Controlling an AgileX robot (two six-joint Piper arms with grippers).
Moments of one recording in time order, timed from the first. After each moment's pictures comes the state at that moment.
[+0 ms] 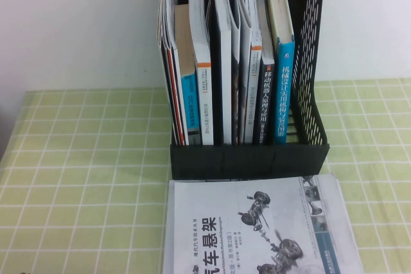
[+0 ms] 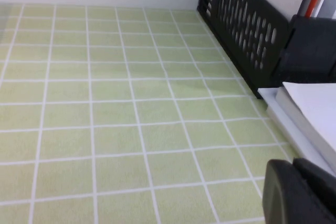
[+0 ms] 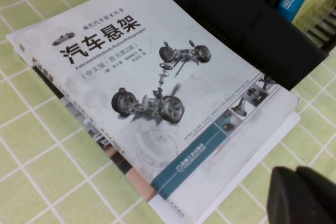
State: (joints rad) right arm 1.02 0.51 -0.44 -0.49 0.72 0.31; left arm -0.16 -0.01 0.02 -0.28 0.39 0.07
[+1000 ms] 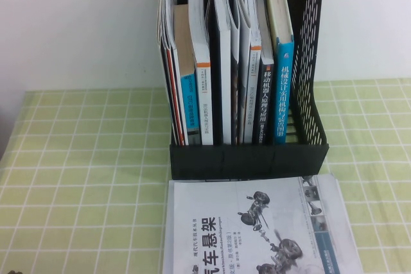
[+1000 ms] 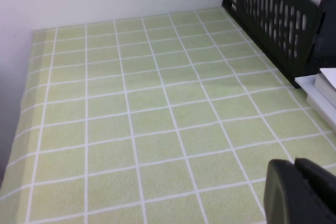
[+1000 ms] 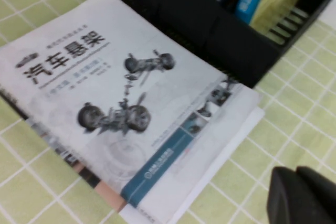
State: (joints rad) right arm 0.92 0.46 -0.44 -0.48 0.72 0.31; left arm -0.16 -0.01 0.02 -0.10 0.39 0.07
